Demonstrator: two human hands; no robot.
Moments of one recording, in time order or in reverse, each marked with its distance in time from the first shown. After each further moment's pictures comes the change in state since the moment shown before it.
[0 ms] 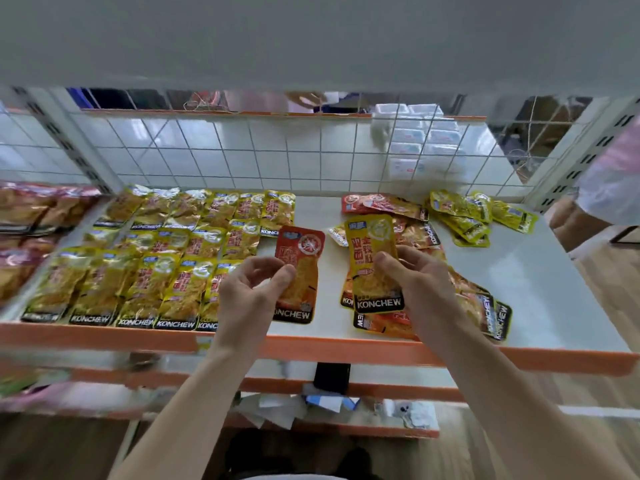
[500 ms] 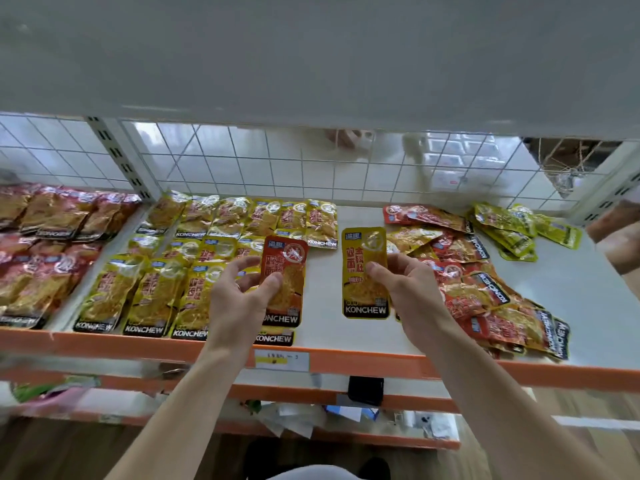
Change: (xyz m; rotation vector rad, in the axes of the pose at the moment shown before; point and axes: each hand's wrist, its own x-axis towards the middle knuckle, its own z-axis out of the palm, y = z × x) left_hand 0.047 0.001 -0.090 0.013 0.047 -0.060; right_hand 0.025 0.023 0.092 -0.057 0.038 0.030
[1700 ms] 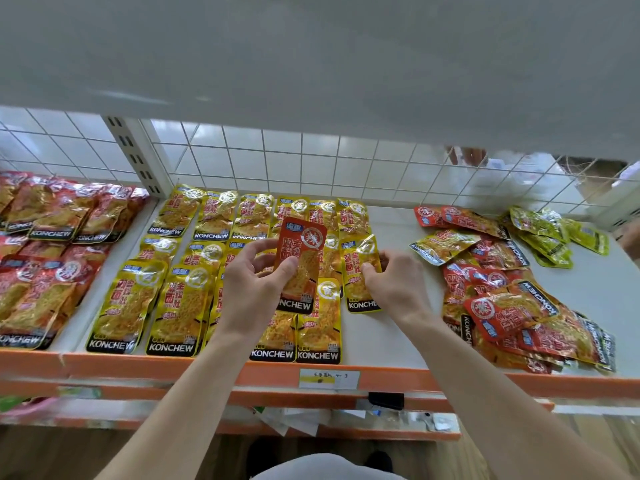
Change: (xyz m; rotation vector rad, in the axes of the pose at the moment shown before) left_hand 0.061 0.006 -0.039 -0.024 -0.130 0.039; right_hand 0.059 0.032 0.076 -0.921 0.252 -0.209
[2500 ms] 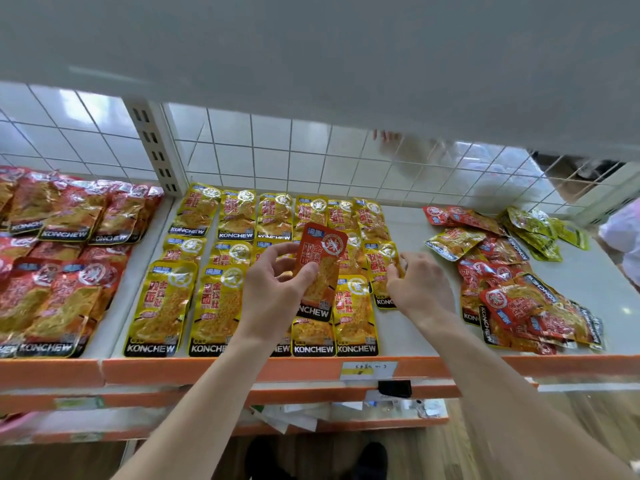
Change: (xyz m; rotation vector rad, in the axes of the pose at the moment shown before) left_hand 0.009 -0.009 -0.046 0.043 -0.120 -0.014; right_hand -0.026 -0.026 0.006 -0.386 0.070 0.108
